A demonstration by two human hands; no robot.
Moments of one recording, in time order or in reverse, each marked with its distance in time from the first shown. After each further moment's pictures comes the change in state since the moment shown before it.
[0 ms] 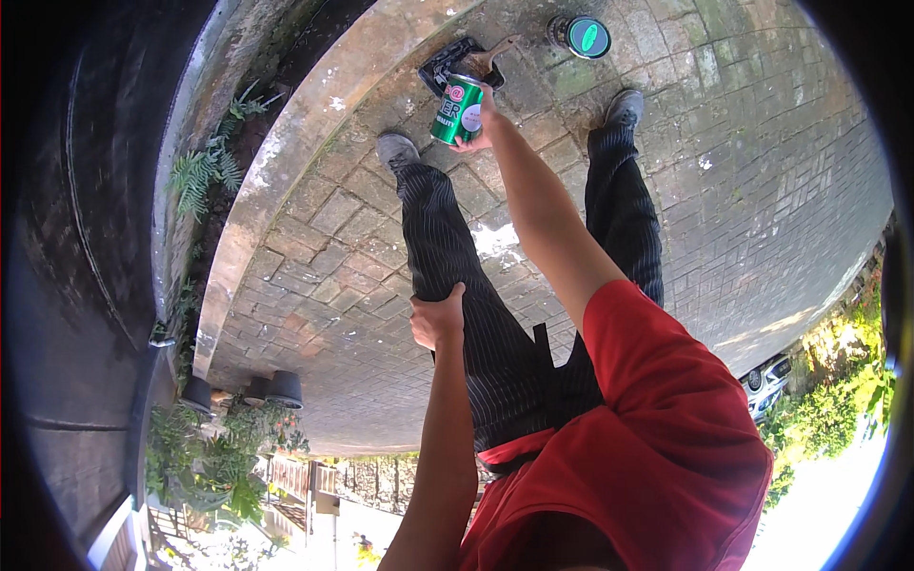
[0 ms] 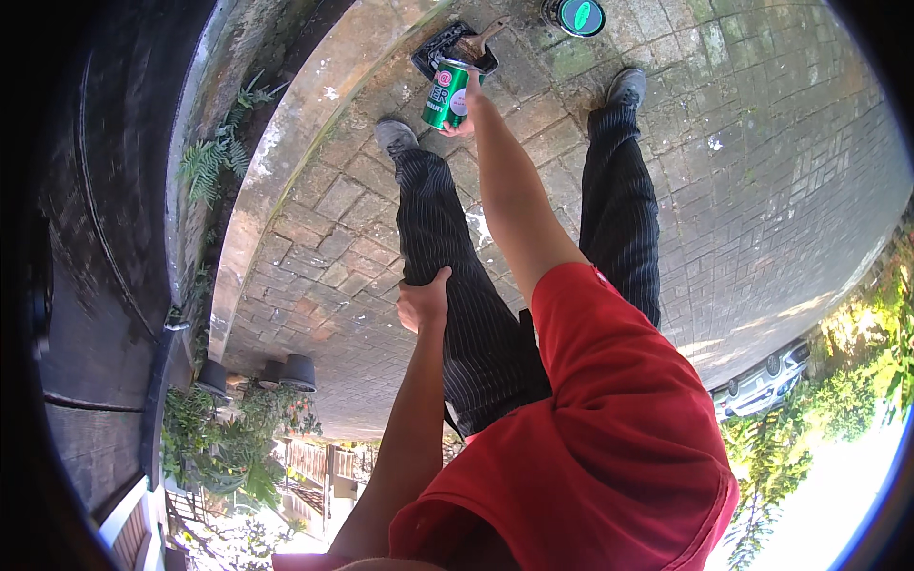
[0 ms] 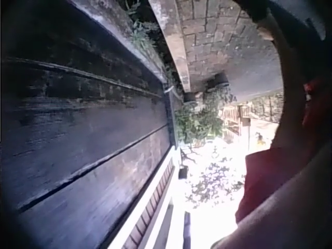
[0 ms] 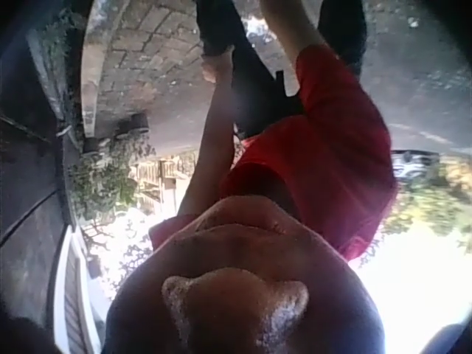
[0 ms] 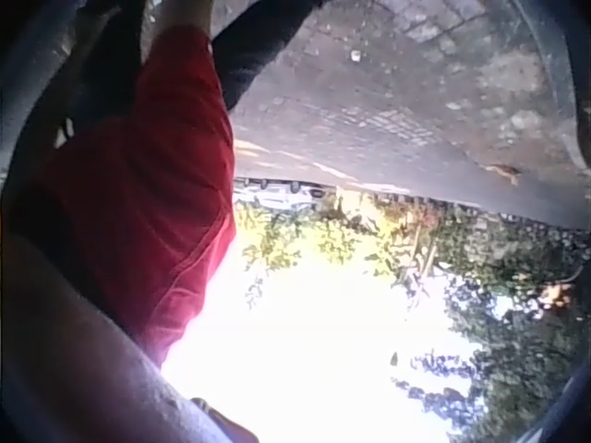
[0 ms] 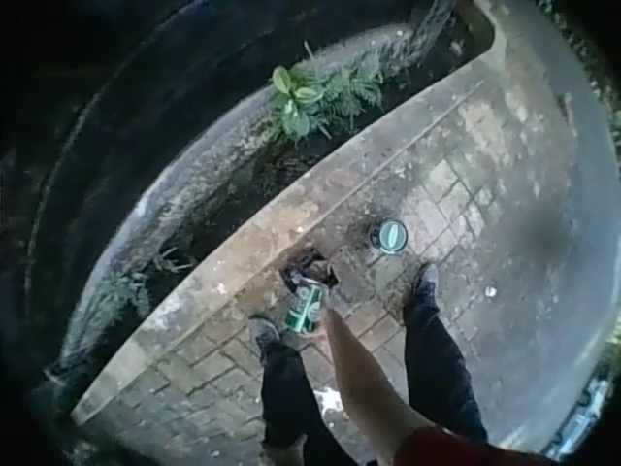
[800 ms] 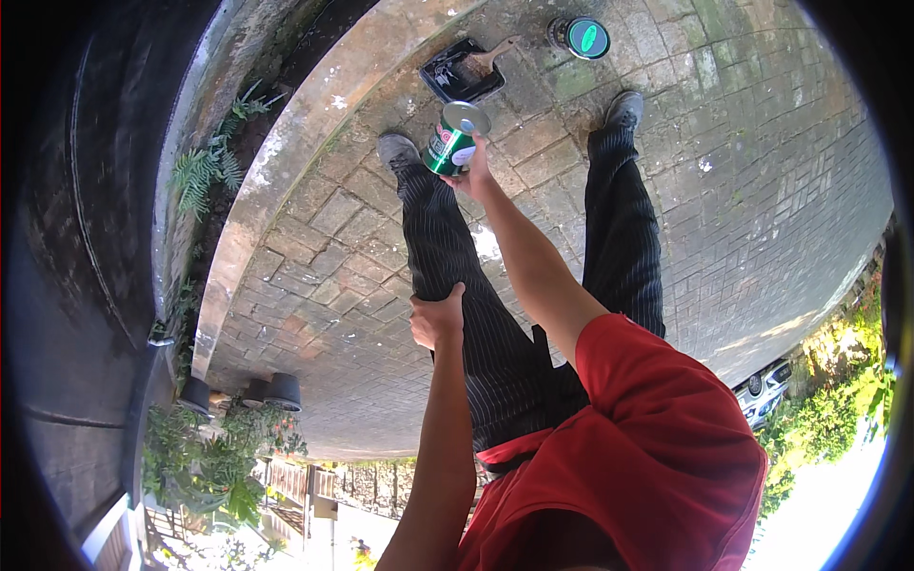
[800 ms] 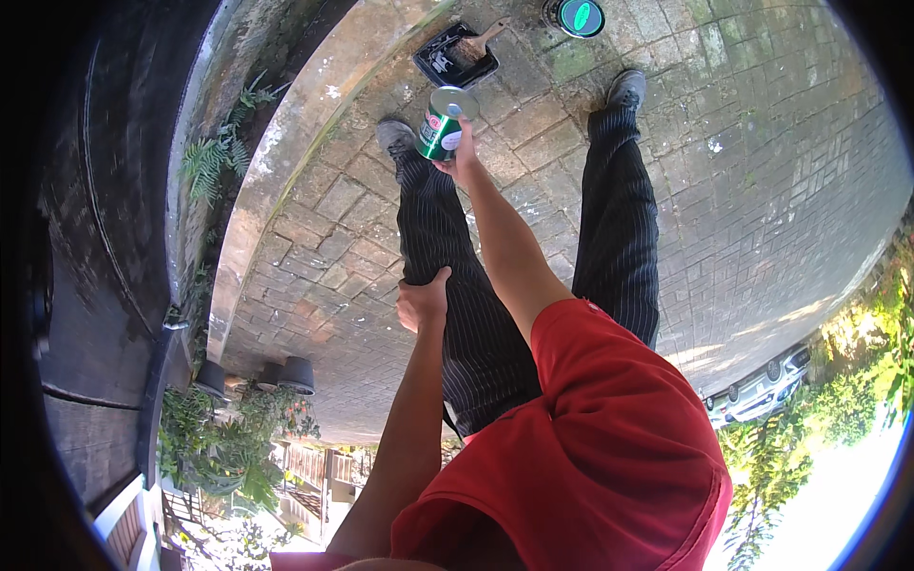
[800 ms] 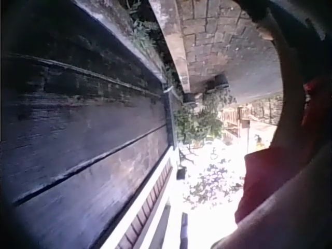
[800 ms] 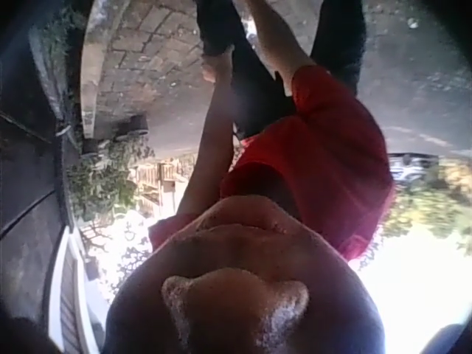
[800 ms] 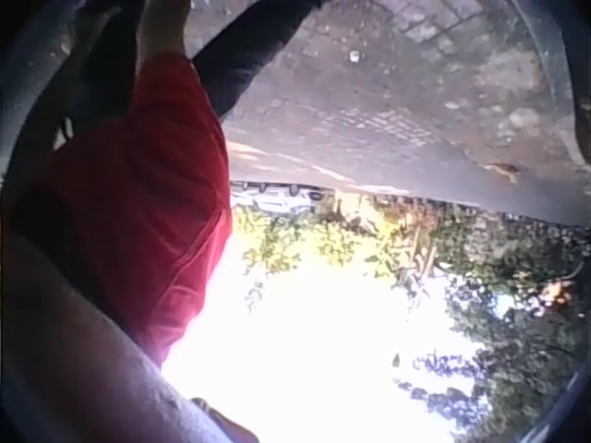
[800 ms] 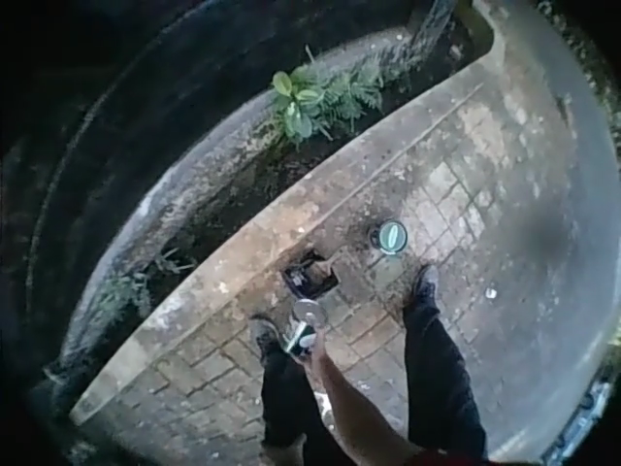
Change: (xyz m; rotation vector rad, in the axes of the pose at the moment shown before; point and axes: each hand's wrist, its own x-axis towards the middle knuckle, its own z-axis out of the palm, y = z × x) left_hand -0.001 -0.001 0.004 0.001 -0.015 0.022; right_hand 0.042 0.103 -0.036 0.028 -0.356 -0.513
